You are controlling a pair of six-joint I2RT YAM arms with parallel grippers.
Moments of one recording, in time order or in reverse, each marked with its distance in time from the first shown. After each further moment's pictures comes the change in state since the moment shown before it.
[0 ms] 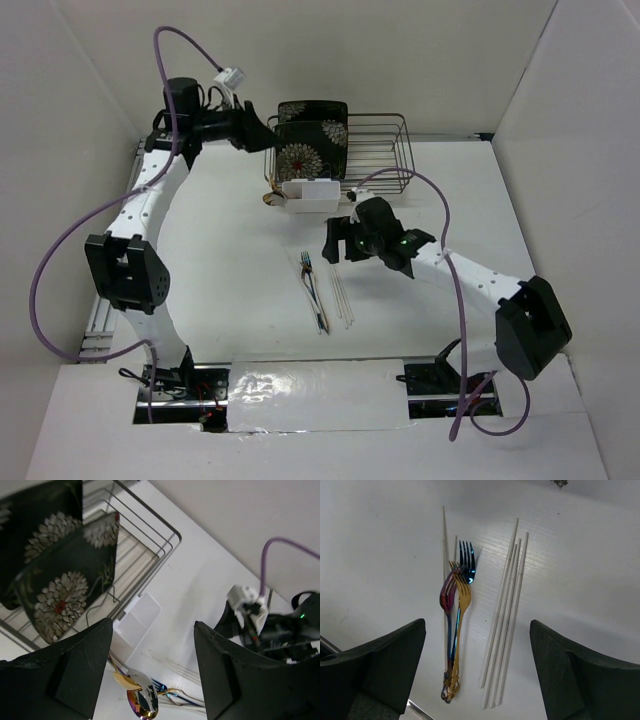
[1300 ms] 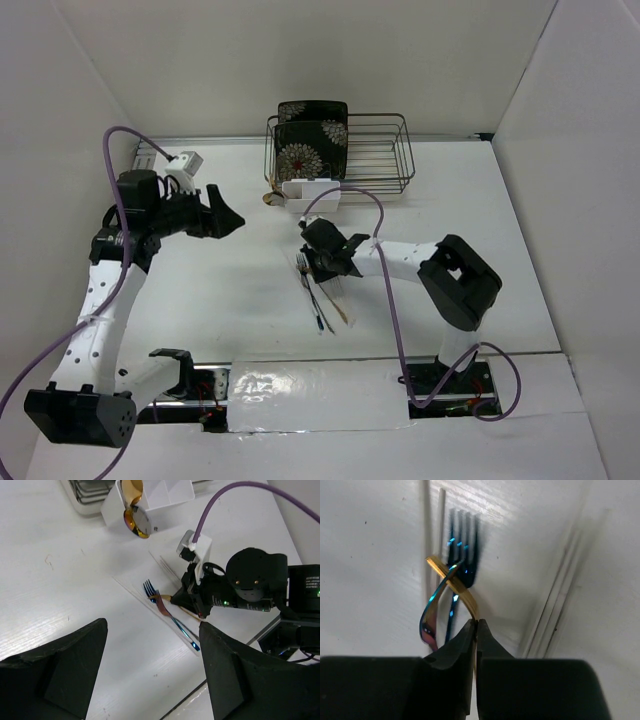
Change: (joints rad) left arm 0.064 -0.785 -0.657 -0.312 -0.380 -0.013; right arm 0.199 0.434 0.156 -0.015 0.111 -0.065
